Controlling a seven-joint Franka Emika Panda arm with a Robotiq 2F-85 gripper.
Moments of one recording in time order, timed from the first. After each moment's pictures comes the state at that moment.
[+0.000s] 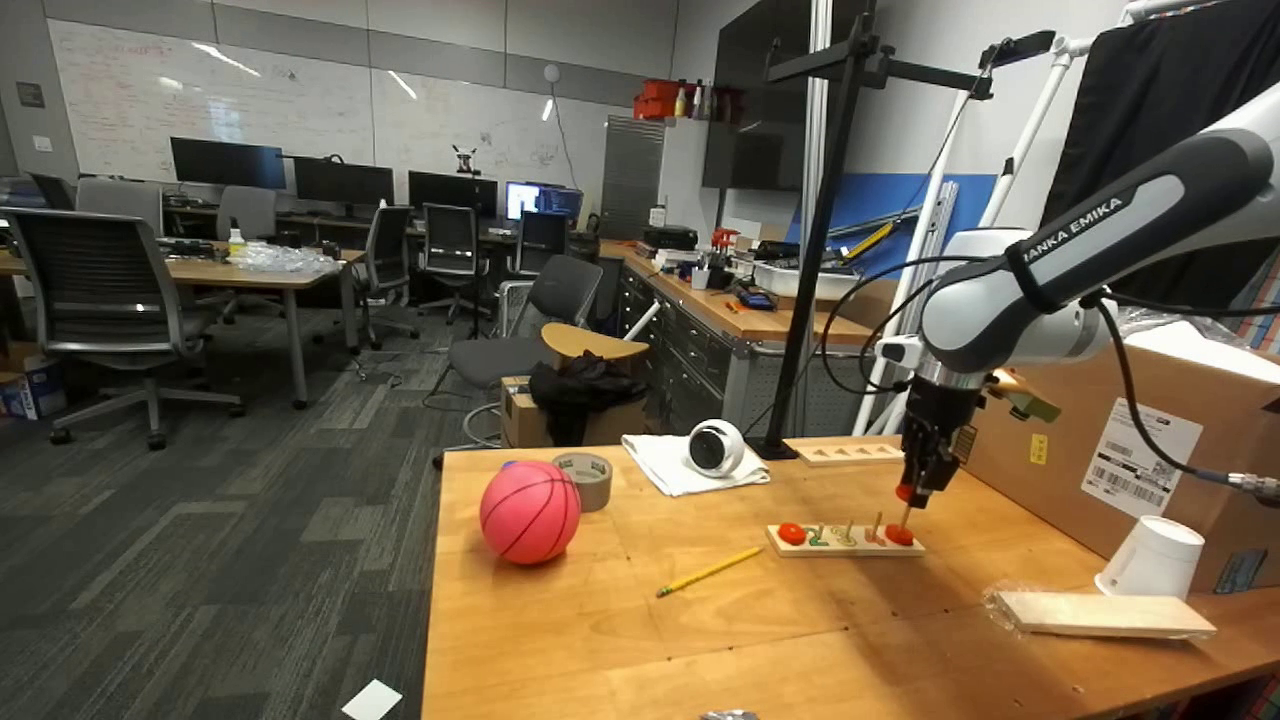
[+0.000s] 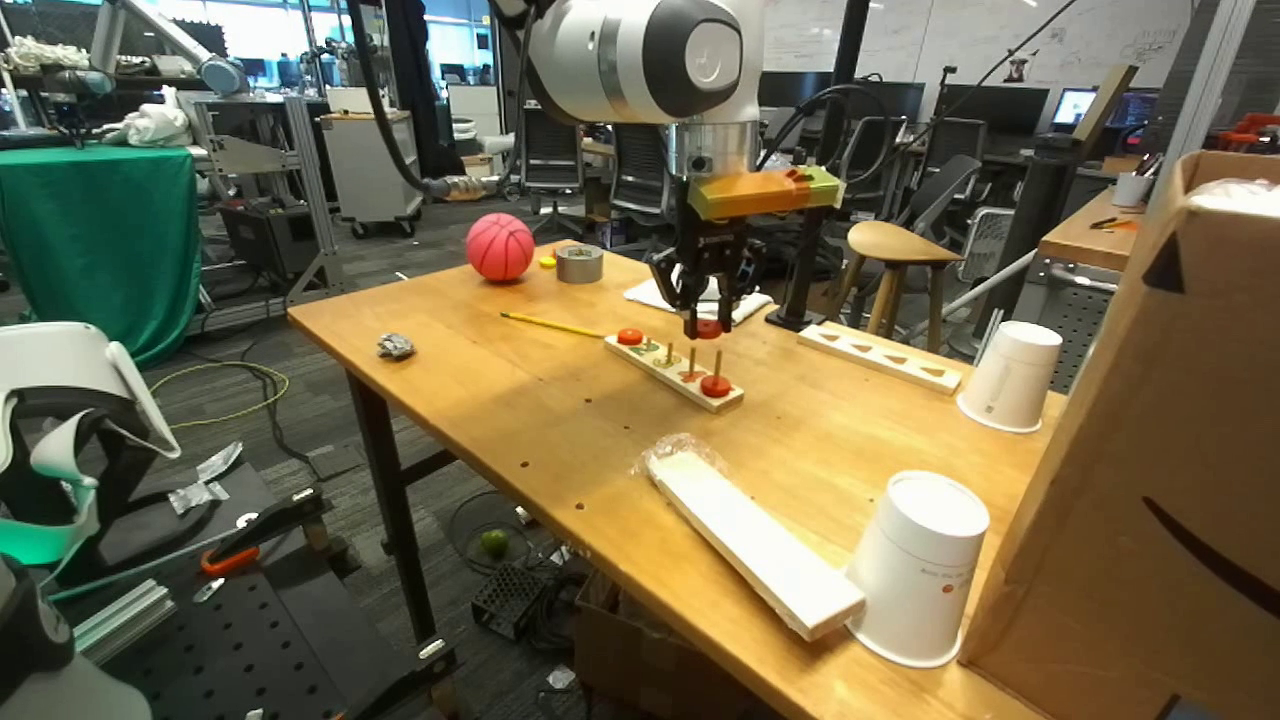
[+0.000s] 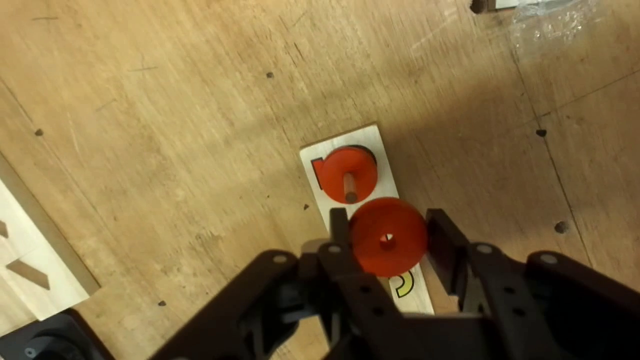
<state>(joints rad) -0.09 0.29 0.02 -2.06 -0.13 2.41 -1.10</state>
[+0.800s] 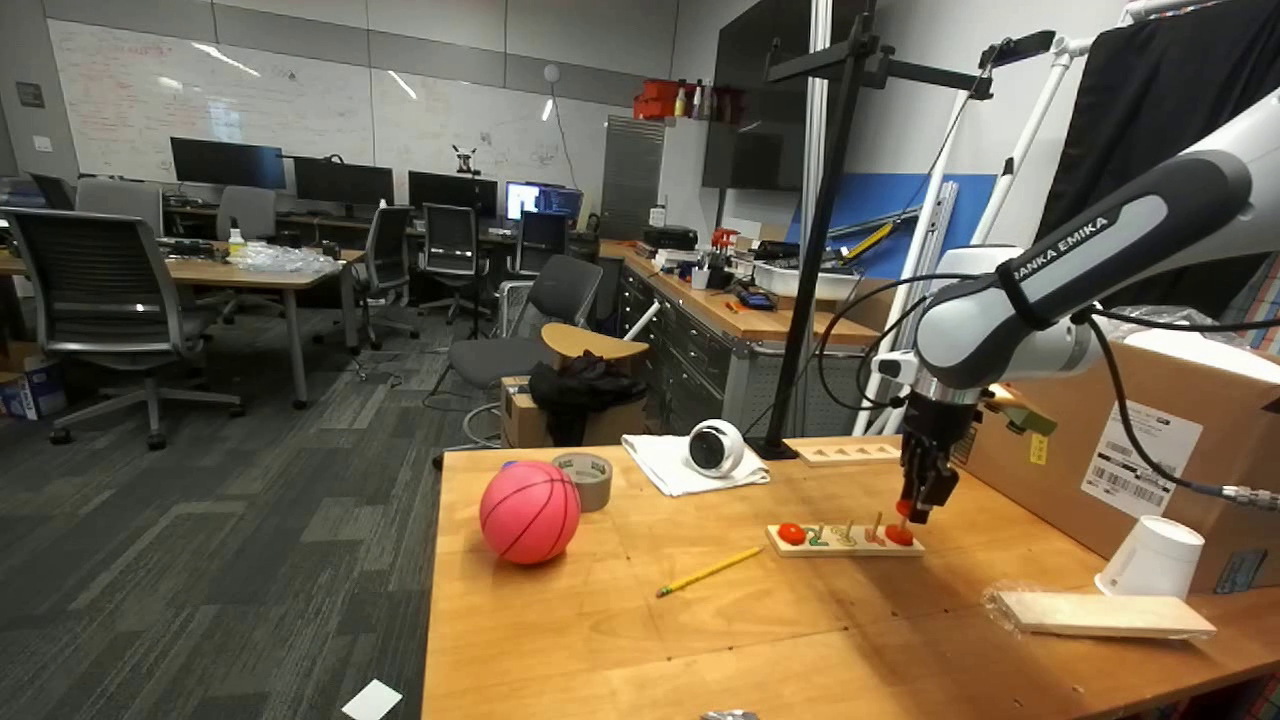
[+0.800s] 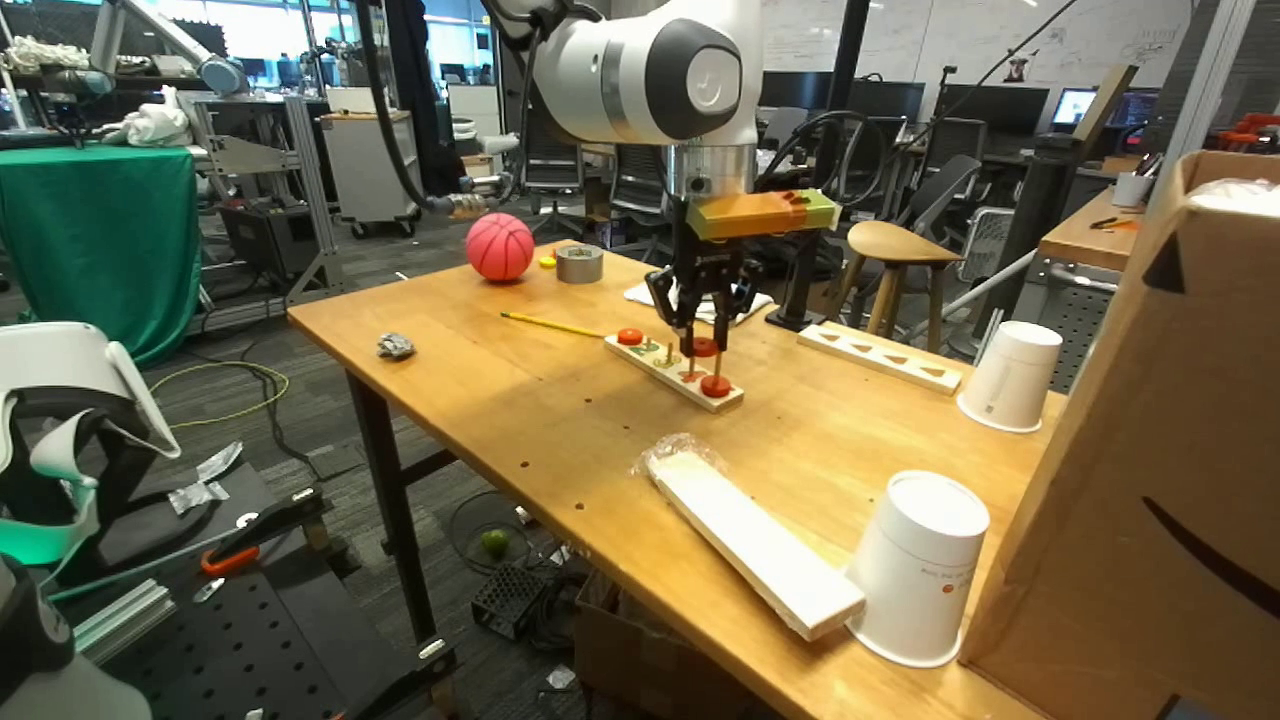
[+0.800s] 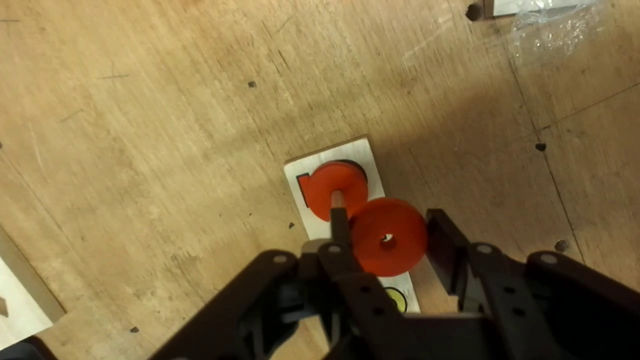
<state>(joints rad) -0.09 0.32 0.02 -2.06 -0.14 2.41 -1.10</state>
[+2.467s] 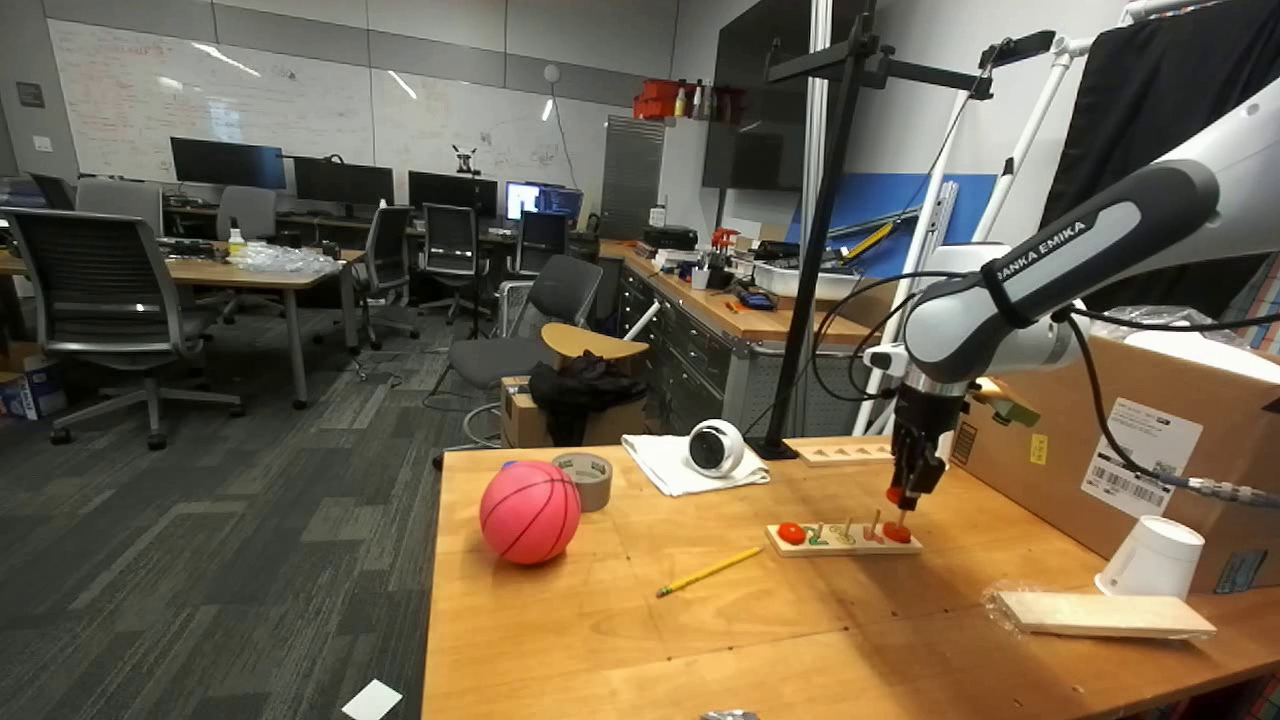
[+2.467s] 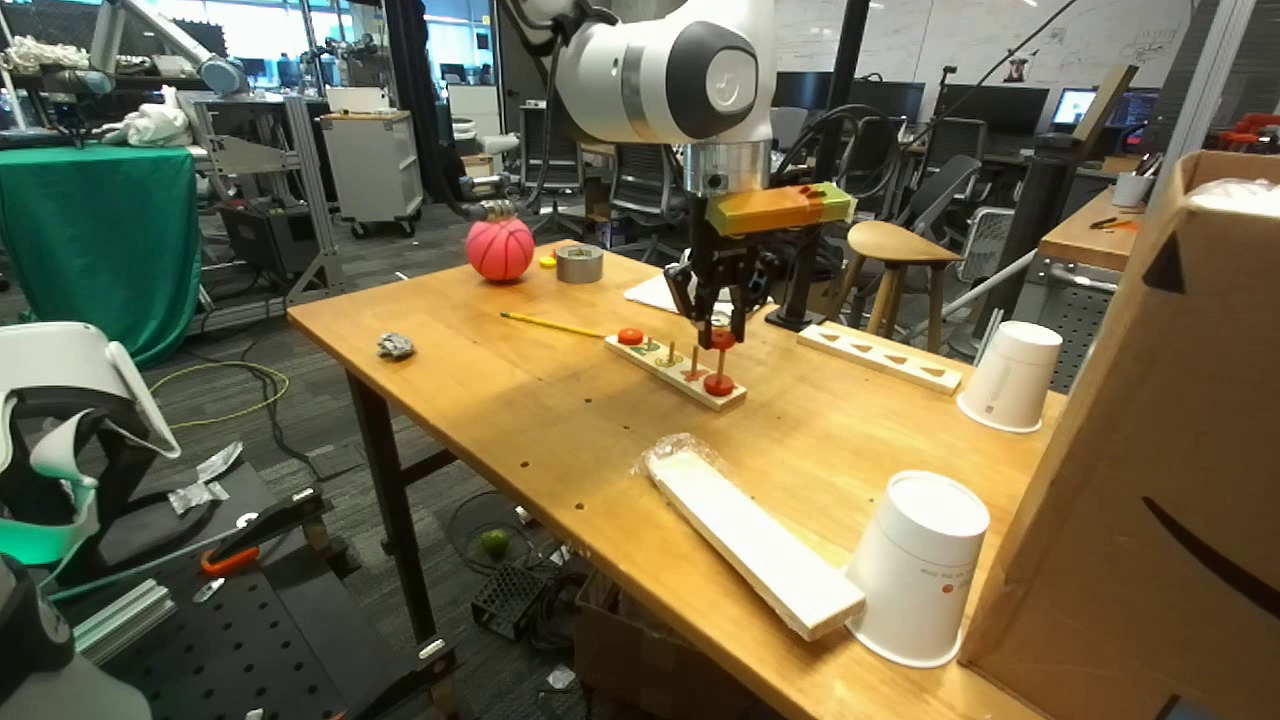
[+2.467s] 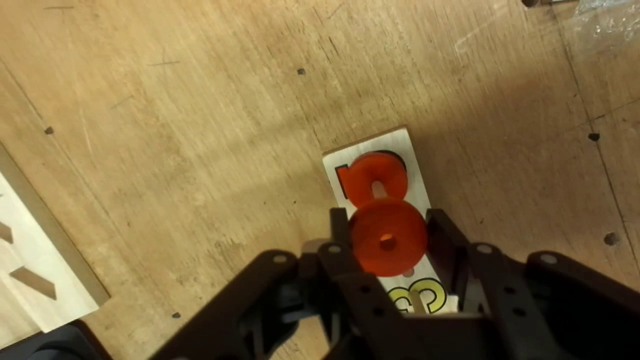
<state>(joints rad) -0.09 0.37 0.02 -1.98 -0.15 2.41 -1.10</state>
